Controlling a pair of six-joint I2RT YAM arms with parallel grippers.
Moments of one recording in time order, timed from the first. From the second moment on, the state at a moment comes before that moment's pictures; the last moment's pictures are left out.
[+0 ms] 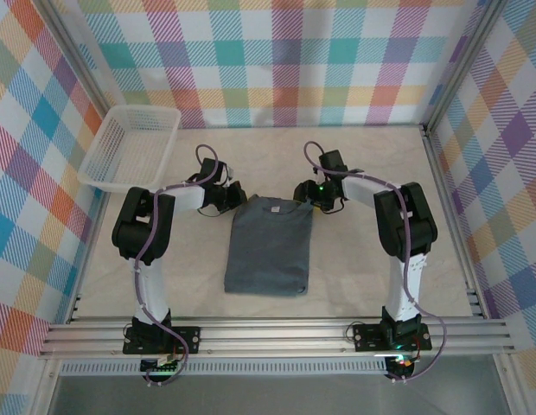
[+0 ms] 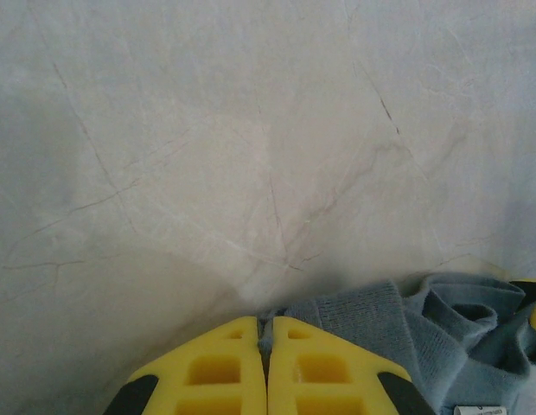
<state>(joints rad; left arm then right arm) -0.29 2.01 1.21 -0.14 0.42 -0.65 0.35 2.02 1.32 -0.37 -0.39 0.55</state>
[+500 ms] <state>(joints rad) -0.23 1.91 1.29 -0.18 0.54 -0.73 0.36 1.97 1.50 -0.48 -0.47 0.52</state>
